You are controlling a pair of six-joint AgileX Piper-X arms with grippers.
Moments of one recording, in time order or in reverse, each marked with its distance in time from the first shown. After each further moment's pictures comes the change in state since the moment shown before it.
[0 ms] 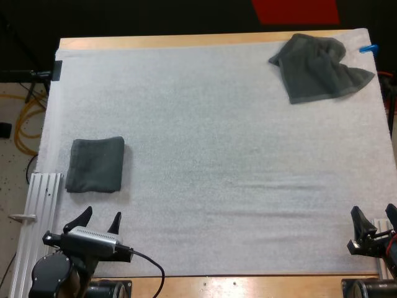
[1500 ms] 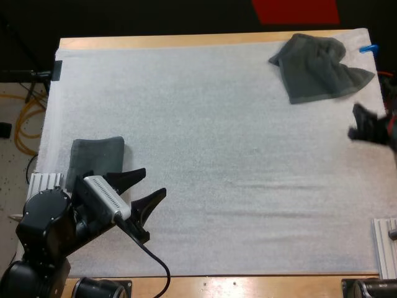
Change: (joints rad) left arm -0.168 0.513 -0.325 -0.199 0.508 -0.074; right arm 0.000 0.956 -0.496 -0.357 0.024 -0.129
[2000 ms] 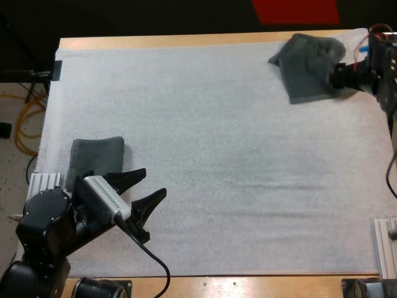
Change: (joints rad) left arm 0.000 0.000 0.000 0.000 0.000 -0.002; right arm -0.002 0.712 -0.352 -0.062 0.169 -0.040
